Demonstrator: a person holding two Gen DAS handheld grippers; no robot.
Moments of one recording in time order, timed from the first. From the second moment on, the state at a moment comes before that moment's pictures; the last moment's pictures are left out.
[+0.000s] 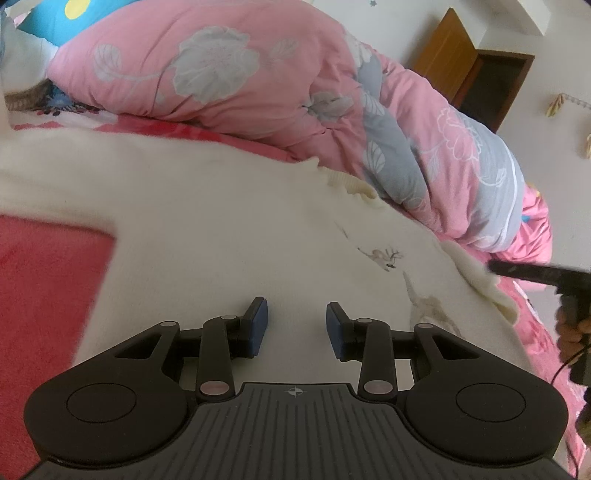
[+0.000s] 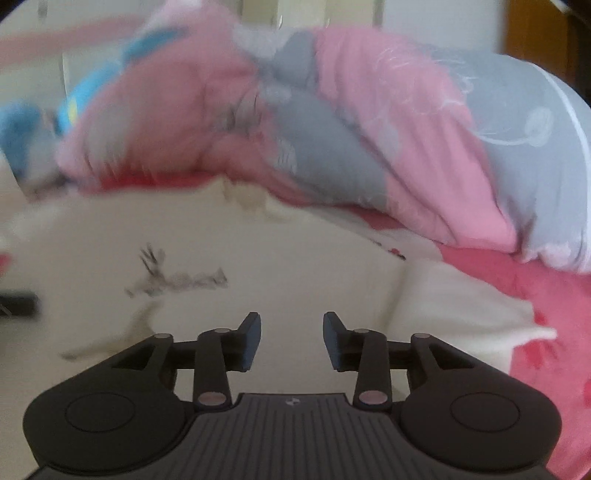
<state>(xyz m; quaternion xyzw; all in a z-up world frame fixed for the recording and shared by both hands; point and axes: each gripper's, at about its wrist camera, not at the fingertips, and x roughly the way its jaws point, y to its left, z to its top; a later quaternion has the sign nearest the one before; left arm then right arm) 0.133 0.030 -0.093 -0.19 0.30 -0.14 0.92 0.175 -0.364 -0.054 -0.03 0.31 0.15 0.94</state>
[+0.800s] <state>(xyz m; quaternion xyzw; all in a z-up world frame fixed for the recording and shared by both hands) 0.134 0.032 -0.094 -0.20 0.30 -0.14 0.92 0.245 -0.594 -0.144 0.56 0.25 -0.07 0.79</state>
